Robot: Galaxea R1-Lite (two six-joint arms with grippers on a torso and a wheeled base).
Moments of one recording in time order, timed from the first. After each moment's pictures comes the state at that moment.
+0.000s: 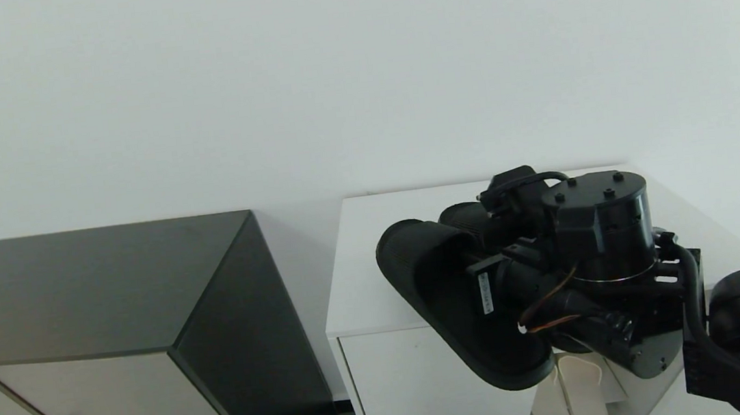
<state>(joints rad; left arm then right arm) 0.00 0.00 0.00 0.00 -0.04 0.01 0.87 1.73 -0.90 -0.57 -0.46 0.12</state>
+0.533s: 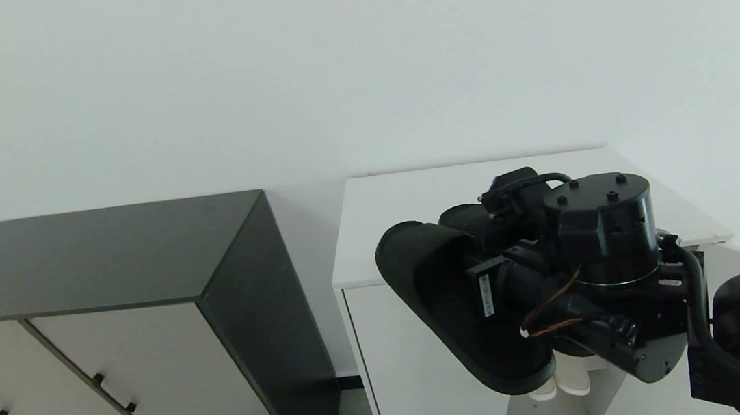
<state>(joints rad) 0.00 0.00 0.00 0.00 -0.04 0.01 0.88 1.73 -0.89 -0.57 -0.47 0.13</state>
